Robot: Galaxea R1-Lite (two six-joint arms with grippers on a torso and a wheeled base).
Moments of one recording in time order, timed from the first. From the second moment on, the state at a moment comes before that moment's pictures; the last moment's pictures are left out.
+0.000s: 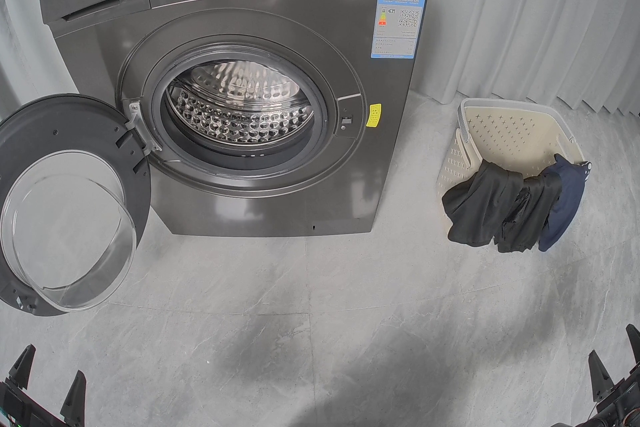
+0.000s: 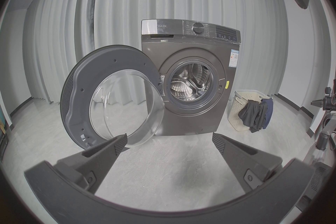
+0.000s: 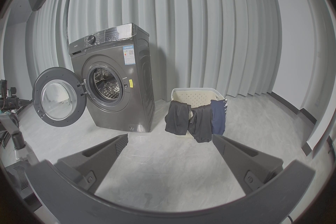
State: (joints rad) left arm 0.00 0.02 -0.02 0.00 -0.01 -0.01; right arm 0.00 0.01 -0.02 0.00 0.03 0.00
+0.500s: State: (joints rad) left arm 0.00 0.02 -0.02 0.00 -0.01 -0.01; right arm 0.00 0.01 -0.02 0.00 0.03 0.00
